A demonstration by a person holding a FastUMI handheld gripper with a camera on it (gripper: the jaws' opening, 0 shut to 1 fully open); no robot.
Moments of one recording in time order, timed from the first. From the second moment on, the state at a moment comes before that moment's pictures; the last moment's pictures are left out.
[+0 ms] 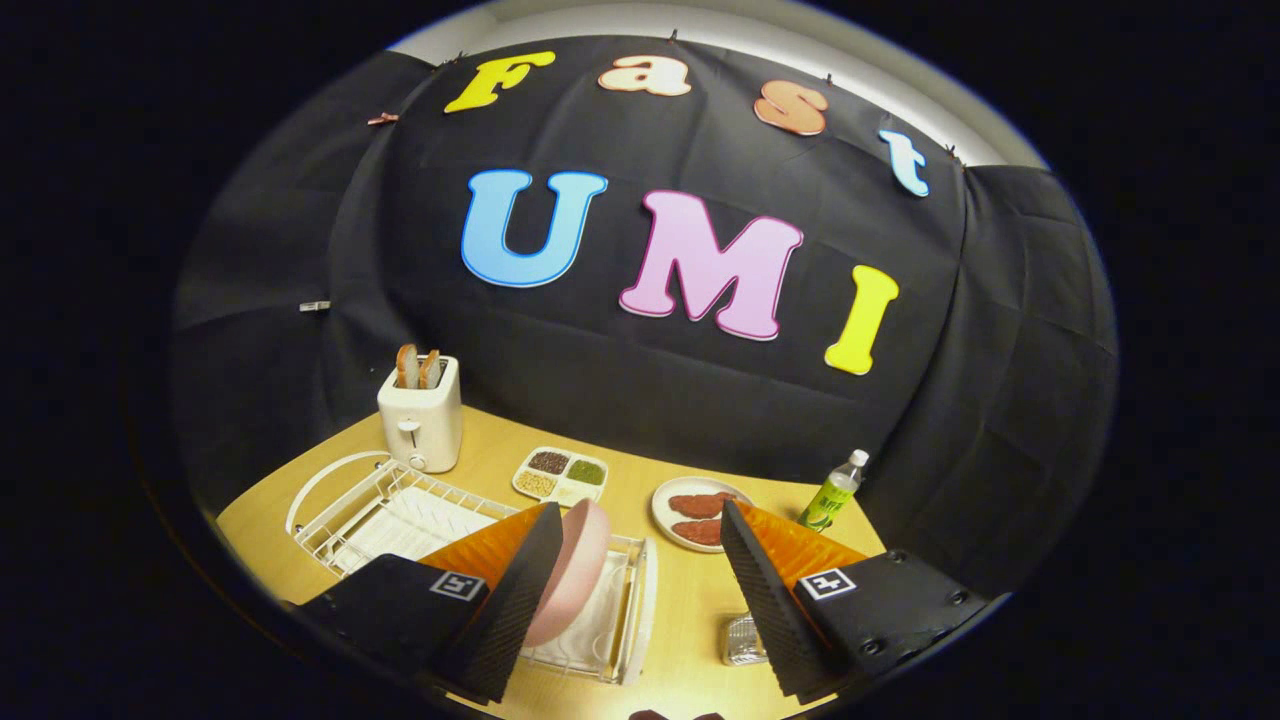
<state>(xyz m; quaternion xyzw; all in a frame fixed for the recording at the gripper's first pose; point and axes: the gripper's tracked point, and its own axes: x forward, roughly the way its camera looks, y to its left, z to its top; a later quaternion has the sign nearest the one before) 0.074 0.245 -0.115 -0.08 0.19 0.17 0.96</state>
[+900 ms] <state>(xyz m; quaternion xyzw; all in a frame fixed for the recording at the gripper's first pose) 0.088 0.286 -0.233 0.01 0.42 0.10 0.90</state>
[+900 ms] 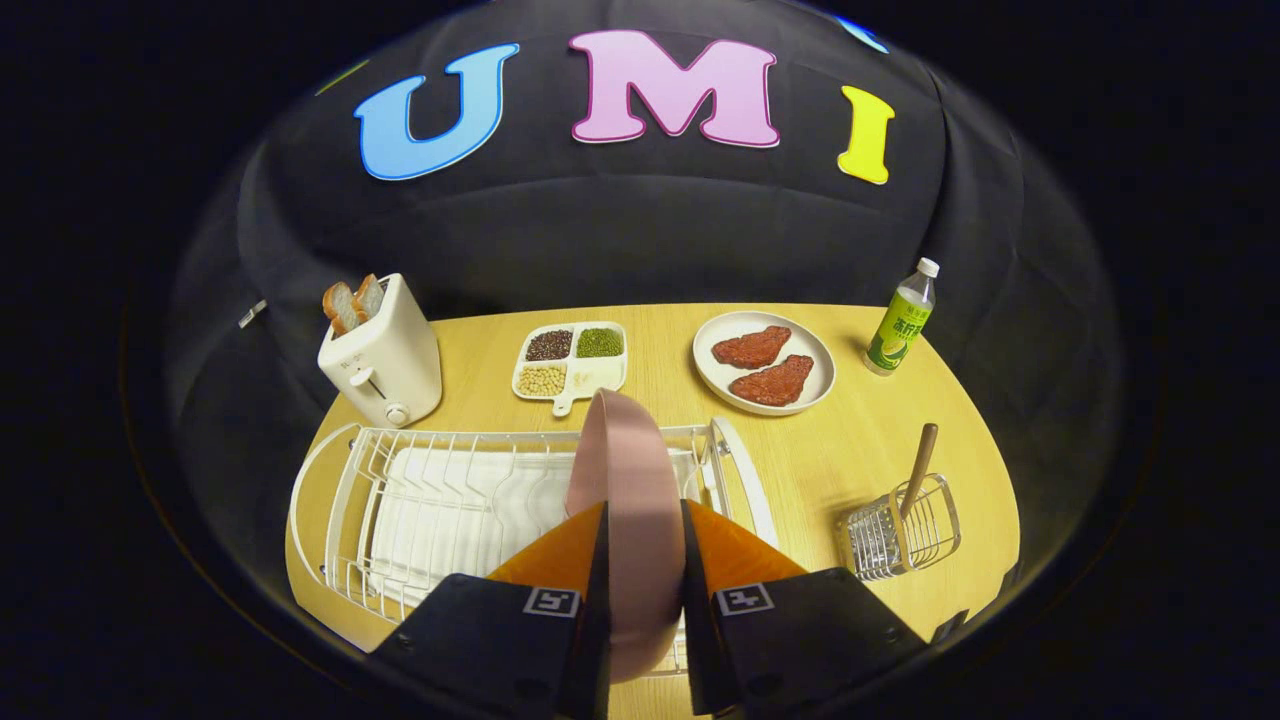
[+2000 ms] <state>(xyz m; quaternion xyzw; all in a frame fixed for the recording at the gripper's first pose) 0.105 0.273 -0.186 -0.06 0.32 0.09 0.94</state>
